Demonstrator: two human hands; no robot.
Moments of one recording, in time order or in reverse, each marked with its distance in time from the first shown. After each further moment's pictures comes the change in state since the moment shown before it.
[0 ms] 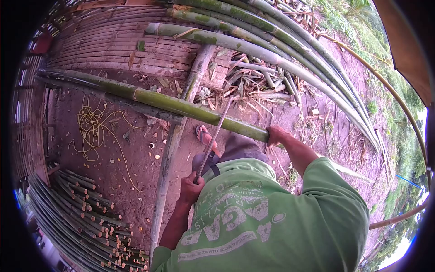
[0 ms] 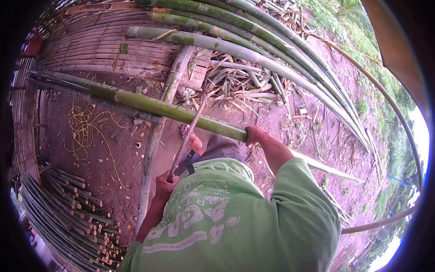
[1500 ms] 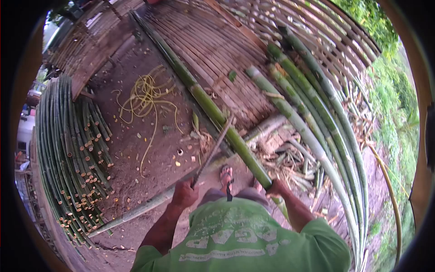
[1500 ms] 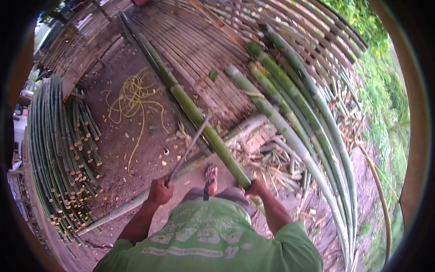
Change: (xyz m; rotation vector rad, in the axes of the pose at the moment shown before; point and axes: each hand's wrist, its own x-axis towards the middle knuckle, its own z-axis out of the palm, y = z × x) left_hand 0.015 0.054 -0.078 0.321 0.537 -0.090; right_hand 0.045 -0.121 -0.096 -0.121 -0.054 -0.181
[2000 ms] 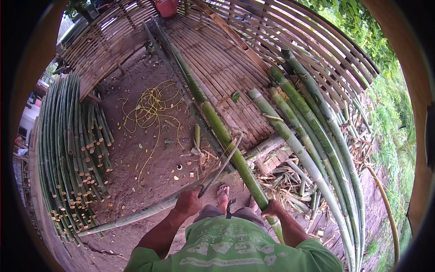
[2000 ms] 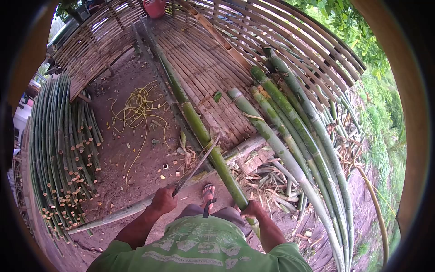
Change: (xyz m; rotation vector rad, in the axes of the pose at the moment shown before) left_hand 0.013 0.027 0.007 0.161 -0.118 0.051; right_hand -0.004 0.020 0.008 0.067 0.013 -0.073
